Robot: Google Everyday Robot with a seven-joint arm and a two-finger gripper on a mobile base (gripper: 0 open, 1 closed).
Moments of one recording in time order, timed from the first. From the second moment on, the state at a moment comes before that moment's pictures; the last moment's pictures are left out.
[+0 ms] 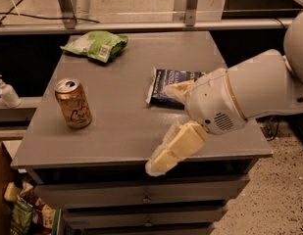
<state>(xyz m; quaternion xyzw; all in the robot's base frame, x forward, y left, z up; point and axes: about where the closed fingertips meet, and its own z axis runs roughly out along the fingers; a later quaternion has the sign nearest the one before) 0.395 -0.018 0.919 -0.57 0.70 0.27 0.34</state>
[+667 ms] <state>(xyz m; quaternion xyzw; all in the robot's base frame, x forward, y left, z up) 0.393 -0.012 0.905 -0.56 0.70 0.28 0.35</state>
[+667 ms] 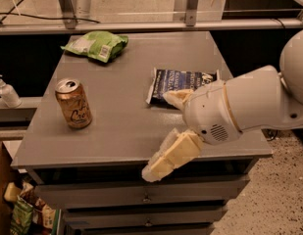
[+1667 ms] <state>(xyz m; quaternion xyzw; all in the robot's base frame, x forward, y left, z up) 0.451 0.043 0.889 -0.49 0.68 0.29 0.46</state>
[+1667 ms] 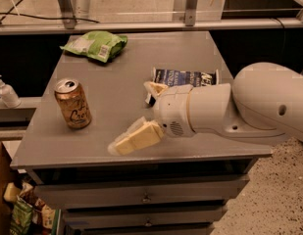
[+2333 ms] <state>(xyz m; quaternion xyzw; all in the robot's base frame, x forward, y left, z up) 0.496 0.100 0.891 -0.48 0.66 0.32 0.49</state>
